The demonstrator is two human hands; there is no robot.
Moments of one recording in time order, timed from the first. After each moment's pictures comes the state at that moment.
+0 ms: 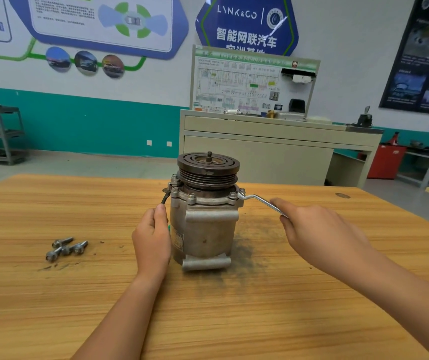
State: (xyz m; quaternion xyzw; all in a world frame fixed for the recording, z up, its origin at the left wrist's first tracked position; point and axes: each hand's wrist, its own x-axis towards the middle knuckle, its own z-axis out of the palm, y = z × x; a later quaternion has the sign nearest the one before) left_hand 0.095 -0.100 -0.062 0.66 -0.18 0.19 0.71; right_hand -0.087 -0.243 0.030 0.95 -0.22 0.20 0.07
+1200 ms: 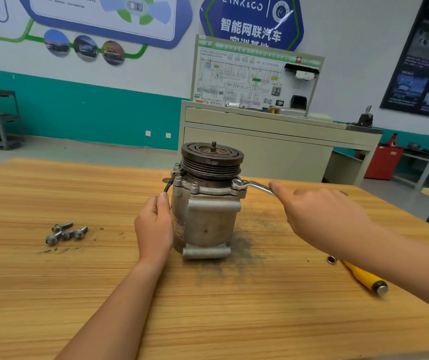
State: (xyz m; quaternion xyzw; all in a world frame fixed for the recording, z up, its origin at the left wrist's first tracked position) left_hand 0.095 -0.101 -0.061 0.66 -0.17 0.19 0.71; right_hand -0.081 -0.246 0.045 0.94 -0.13 0.15 0.29
